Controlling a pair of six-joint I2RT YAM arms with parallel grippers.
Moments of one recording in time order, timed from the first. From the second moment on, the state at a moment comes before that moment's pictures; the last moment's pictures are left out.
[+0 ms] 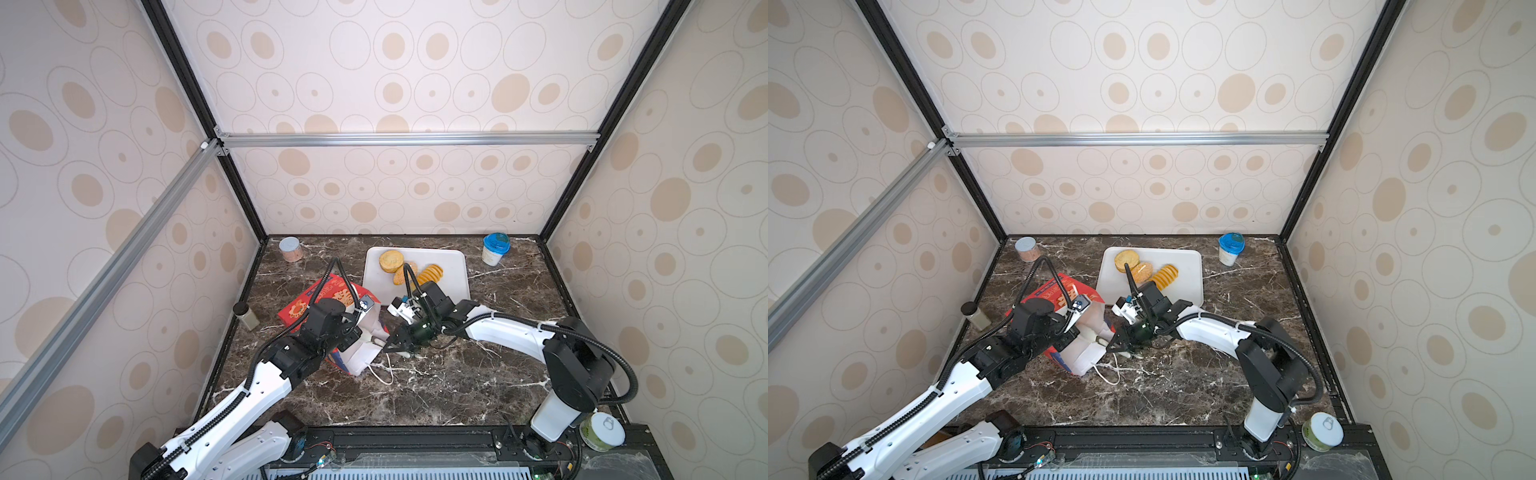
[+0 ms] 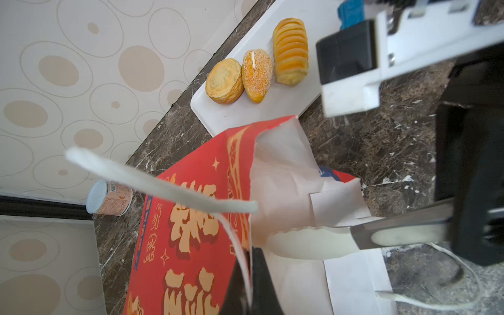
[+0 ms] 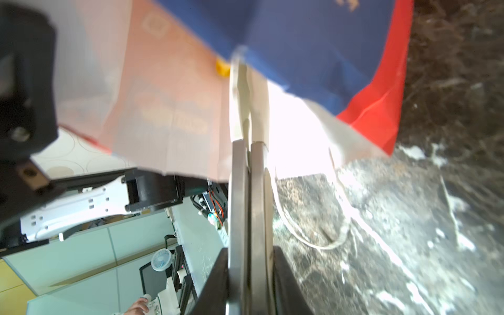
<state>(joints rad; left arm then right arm) -0.61 0.91 0.75 -0.46 -0.21 0.44 0.77 1.67 1.08 -0.35 -0.76 0.59</state>
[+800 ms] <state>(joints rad) -0.63 0.92 0.71 -0.38 -0.20 0.46 0.74 1.77 1.14 -0.27 -0.80 0.68</state>
